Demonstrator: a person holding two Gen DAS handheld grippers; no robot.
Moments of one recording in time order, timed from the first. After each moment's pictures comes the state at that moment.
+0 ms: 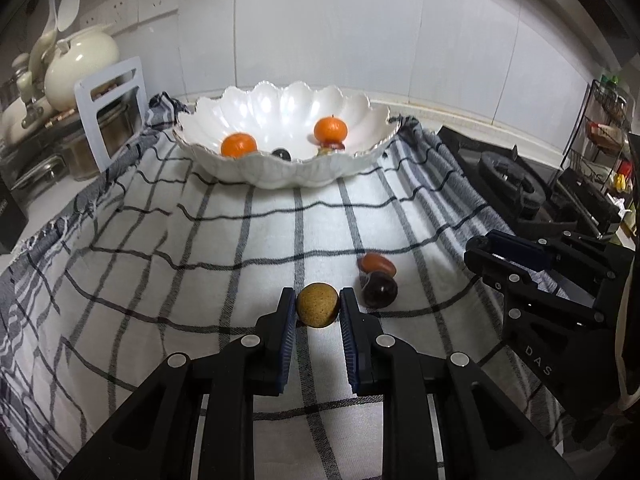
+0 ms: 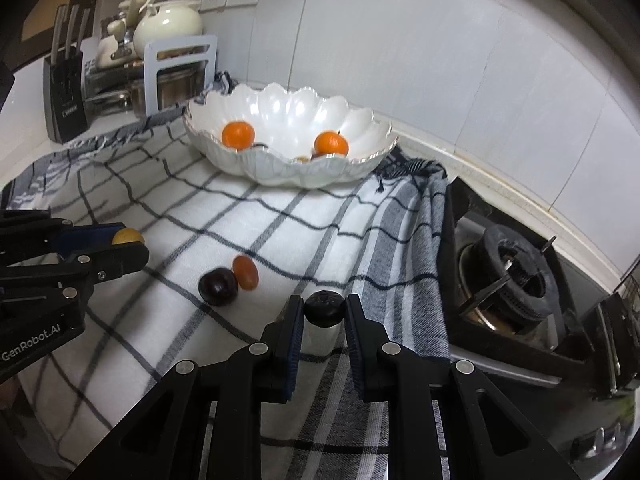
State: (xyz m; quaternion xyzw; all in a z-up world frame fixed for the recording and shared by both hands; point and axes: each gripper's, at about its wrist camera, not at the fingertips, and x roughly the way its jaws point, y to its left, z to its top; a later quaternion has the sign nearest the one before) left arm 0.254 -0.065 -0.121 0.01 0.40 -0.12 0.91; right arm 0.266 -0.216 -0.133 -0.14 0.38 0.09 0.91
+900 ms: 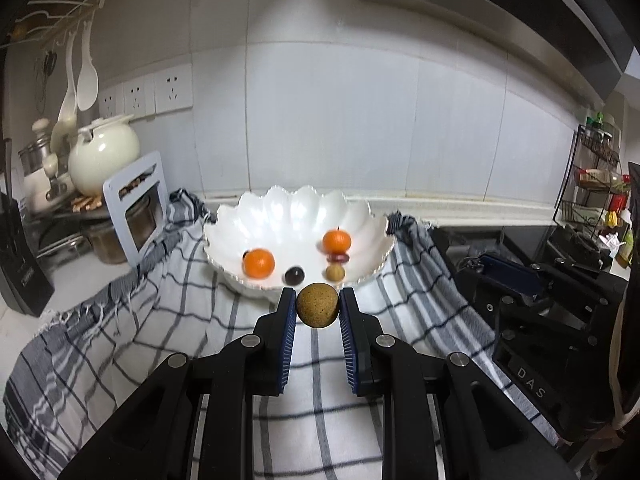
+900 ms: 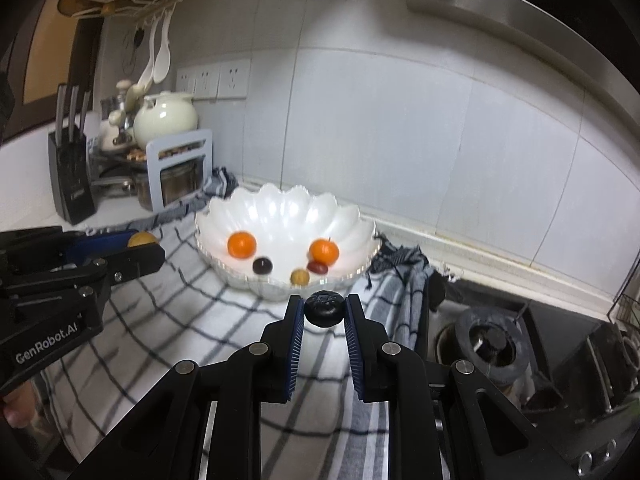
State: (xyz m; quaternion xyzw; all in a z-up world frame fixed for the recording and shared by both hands) left arm 0.256 -0.052 -0.038 0.01 0.28 -0.12 0.95; right arm 0.265 -0.206 -0.055 -0.10 0.26 0.09 0.96
